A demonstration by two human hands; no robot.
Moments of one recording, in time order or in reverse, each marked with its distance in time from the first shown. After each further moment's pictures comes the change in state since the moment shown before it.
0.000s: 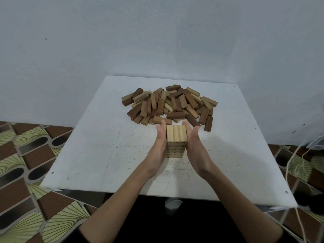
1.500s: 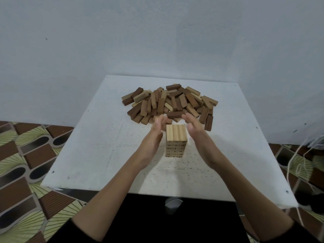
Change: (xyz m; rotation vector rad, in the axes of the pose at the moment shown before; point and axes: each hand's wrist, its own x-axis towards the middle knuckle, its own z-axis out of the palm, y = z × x) left_hand 0.006 0.014 -0.020 0.045 -0.041 0.023; right_hand 0.010 -0.006 -0.023 -0.195 -0.032 -0.095
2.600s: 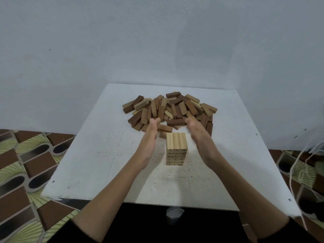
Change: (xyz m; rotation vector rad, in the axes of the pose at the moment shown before) left_hand 0.021 0.001 -0.009 0.106 0.164 0.018; right_hand 0.021 0.000 -0.006 0.080 0.153 0.035
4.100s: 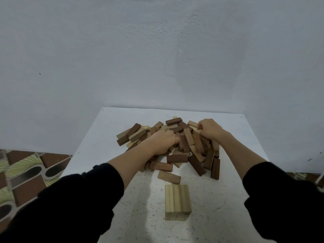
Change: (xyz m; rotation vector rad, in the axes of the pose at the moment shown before) left_hand 0.189 0.025 0.005 1.623 -0.561 0.597; right_hand 0.219 -0.001 -0.082 -1.116 -0.065 0.076
